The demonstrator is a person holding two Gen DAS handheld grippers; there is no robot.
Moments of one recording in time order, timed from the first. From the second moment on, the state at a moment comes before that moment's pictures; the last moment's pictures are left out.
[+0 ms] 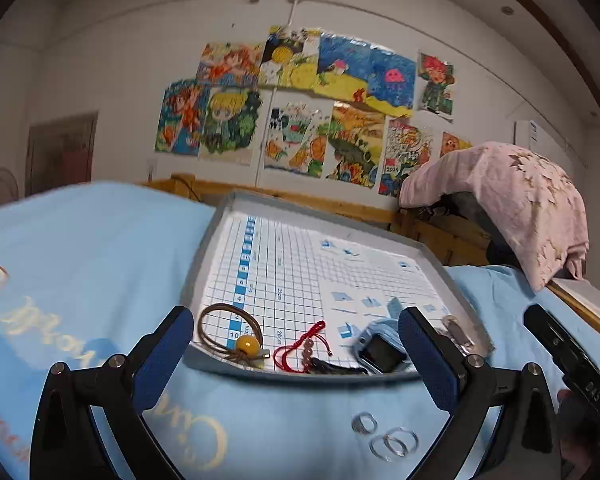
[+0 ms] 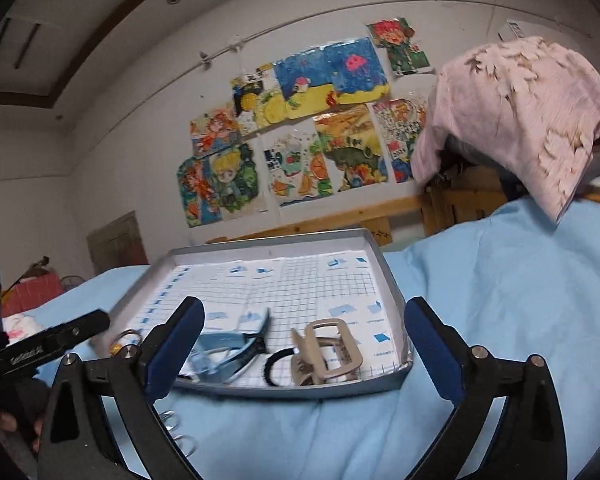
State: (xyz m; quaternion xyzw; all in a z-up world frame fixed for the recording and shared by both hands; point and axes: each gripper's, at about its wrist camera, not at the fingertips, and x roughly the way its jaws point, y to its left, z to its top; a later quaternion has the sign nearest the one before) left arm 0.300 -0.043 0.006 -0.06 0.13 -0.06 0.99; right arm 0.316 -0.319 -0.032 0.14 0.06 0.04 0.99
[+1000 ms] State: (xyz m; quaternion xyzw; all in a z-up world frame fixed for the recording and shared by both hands) left arm 0.084 -0.022 0.018 -0.02 0.13 -0.02 0.99; right arm 0.098 -0.288 0.022 0.07 0.07 0.05 0.99
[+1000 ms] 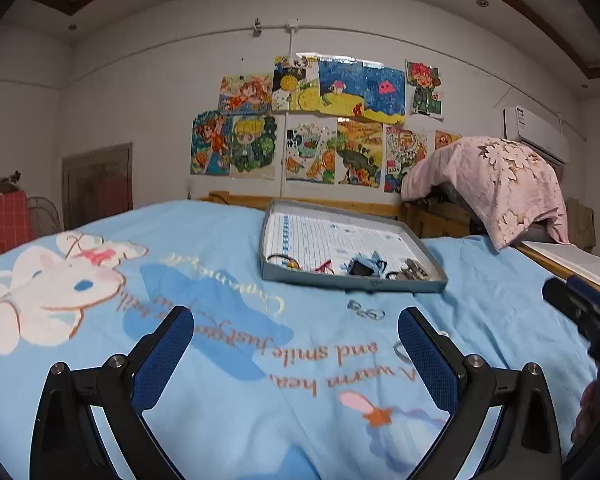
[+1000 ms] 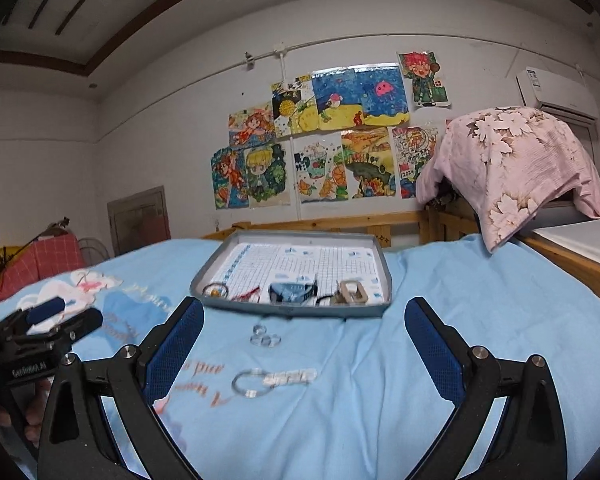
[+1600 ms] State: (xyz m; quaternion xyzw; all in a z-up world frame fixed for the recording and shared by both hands) left arm 0.080 -0.035 -0.005 0.01 0.19 -0.05 0.98; right arm 0.067 -0.297 -0.006 0.08 0.15 -0.01 0.99
